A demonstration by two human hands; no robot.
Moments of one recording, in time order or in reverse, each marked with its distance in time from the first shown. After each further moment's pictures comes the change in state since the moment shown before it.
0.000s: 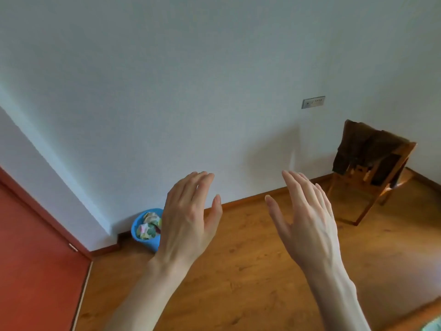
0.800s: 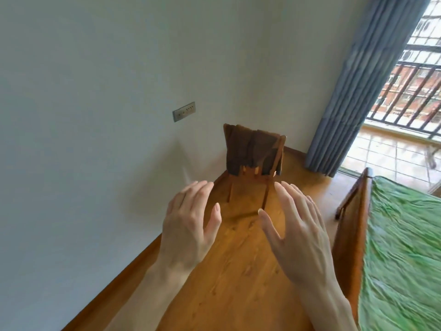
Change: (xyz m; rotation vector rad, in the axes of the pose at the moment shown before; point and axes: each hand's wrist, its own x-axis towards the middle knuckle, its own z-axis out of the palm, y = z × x) left_hand 0.284 0.094 0.406 -0.479 -0.223 0.363; right_hand 0.187 0.277 0.096 -0.420 0.145 0.434
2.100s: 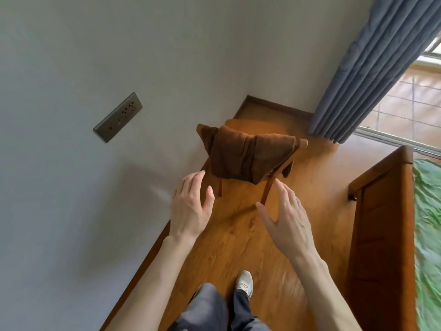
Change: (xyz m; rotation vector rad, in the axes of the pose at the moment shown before) left_hand 0.337 -0.219 0.419 -0.089 -0.332 -0.156; right_hand 0.317 0.187 0.383 0.095 -0.425 0.458
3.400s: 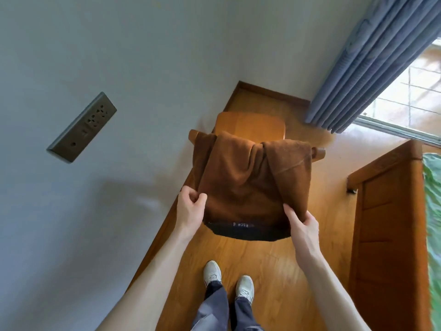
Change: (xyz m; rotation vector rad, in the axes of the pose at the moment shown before) left_hand 0.088 -0.065 0.099 -0.578 -0.301 -0.683; right_hand 0.088 0.045 0.083 0.883 0.073 0.710
